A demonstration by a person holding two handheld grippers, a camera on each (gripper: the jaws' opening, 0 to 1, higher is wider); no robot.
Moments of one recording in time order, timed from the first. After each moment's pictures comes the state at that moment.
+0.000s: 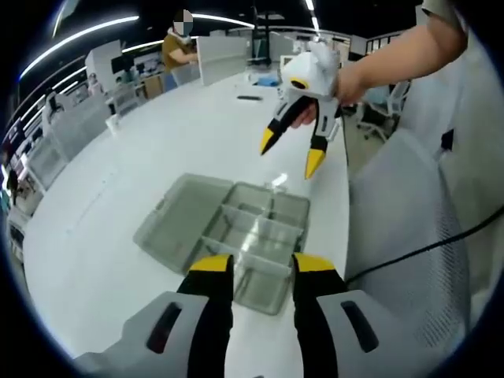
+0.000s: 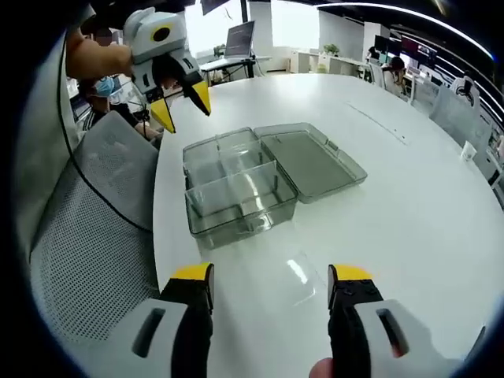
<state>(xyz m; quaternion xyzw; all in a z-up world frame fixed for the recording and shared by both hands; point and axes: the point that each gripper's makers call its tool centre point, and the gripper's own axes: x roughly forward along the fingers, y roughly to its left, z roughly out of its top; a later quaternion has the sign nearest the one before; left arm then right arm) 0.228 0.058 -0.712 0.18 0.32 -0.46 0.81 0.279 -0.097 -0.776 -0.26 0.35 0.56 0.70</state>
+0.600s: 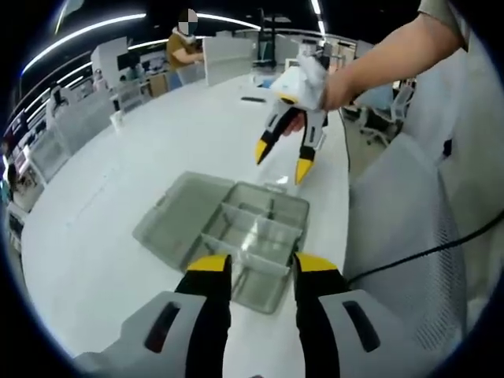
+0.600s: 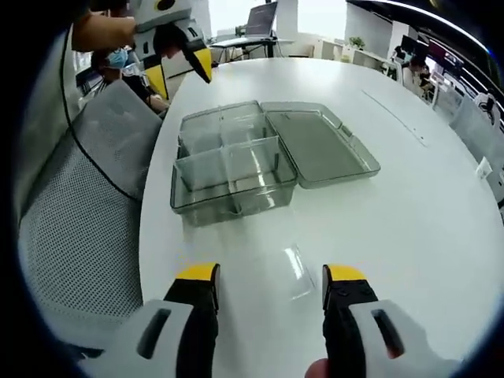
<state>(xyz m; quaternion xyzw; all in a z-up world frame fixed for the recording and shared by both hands) 0.225 0.060 -0.712 0.17 0.32 -0.45 0.82 0.289 -0.099 -0.799 -0.32 0.35 0.59 0.65</state>
